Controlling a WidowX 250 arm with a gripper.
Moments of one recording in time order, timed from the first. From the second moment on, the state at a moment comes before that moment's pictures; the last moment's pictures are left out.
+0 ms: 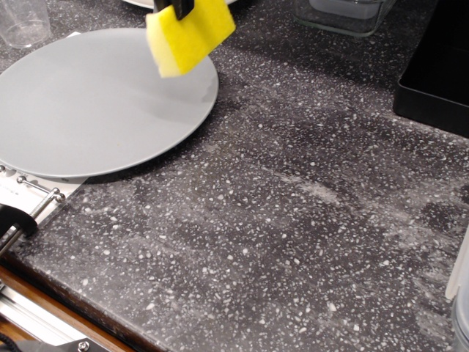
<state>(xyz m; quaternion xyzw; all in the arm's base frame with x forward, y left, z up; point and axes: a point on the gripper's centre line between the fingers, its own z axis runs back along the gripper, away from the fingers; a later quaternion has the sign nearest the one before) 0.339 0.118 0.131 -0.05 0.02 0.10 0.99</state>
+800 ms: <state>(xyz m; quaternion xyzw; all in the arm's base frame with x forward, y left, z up) 0.323 0.173 0.086 -0.05 -0.03 0.11 0.99</state>
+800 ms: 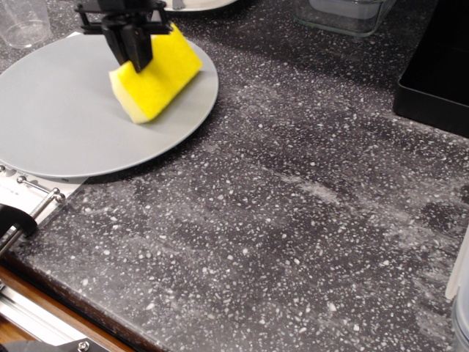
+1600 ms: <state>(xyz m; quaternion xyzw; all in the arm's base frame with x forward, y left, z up) 0.336 0.265 0.084 0.02 -0.03 0.11 0.99</state>
